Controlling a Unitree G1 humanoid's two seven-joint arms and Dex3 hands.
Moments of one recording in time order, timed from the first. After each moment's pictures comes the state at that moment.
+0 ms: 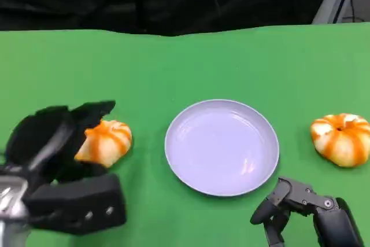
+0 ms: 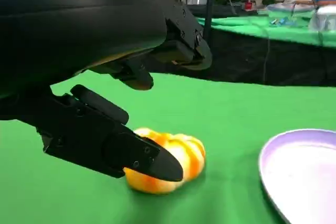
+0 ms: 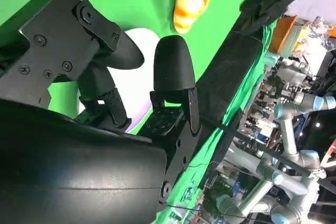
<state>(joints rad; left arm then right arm) -0.13 0.37 -0.12 -0.03 0.83 -0.05 -0.08 0.38 -0.02 0.20 -0.22 -0.32 -0.43 -0.11</state>
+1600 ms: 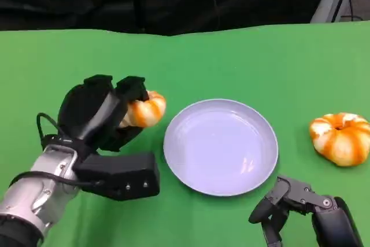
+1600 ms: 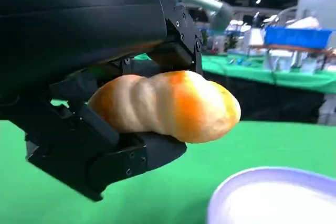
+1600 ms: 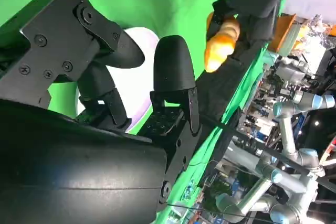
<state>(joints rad) -0.50 0.32 -0.40 0.55 0.77 -0.28 0.42 0.38 -0.02 0.20 -0.22 -0.32 -0.43 -0.11</state>
